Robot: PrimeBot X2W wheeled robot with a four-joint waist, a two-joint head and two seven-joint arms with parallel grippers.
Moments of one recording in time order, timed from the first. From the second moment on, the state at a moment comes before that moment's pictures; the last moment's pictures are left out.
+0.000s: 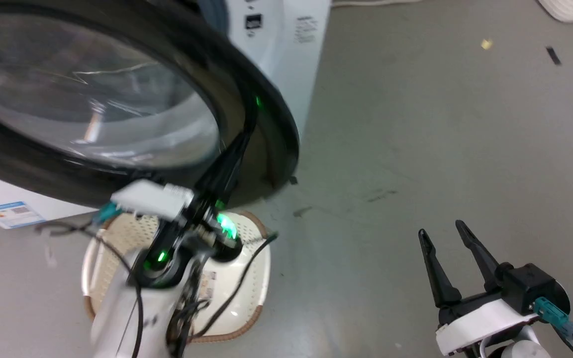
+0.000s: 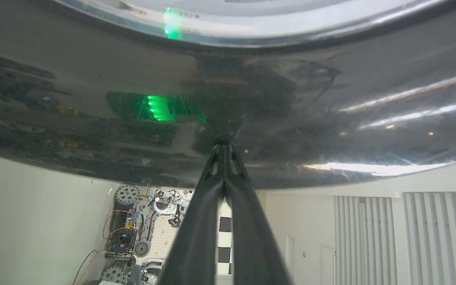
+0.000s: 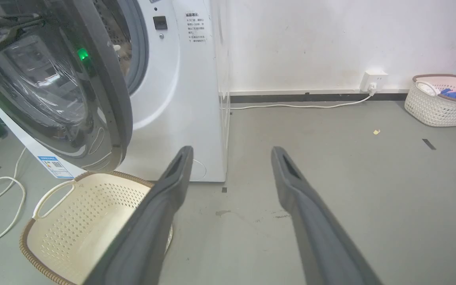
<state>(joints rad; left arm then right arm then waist) -0.49 0.05 -0.17 0.33 -1.87 -0.09 0.28 -0.11 -0.07 0.07 0.20 0.12 0.13 -0.26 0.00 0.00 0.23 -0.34</state>
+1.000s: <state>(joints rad) -0.14 0.33 -0.31 0.10 -1.12 -0.13 -0.23 -0.03 -0.09 0.08 0.15 0.09 0.13 -0.26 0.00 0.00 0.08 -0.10</state>
